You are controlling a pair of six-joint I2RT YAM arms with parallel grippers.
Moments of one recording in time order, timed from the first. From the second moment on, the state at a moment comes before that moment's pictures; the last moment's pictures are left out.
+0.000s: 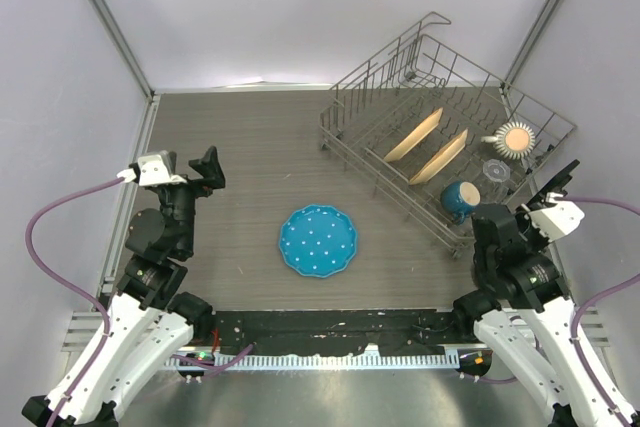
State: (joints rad) left arm -0.48 0.51 0.64 0.12 -0.52 -0.08; right arm 0.38 0.49 0.73 -0.96 1.24 0.80
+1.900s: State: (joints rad) left arm -0.50 0.56 0.66 0.11 -0.40 -0.06; right arm 0.38 0.78 1.13 -0.60 0.10 0.32
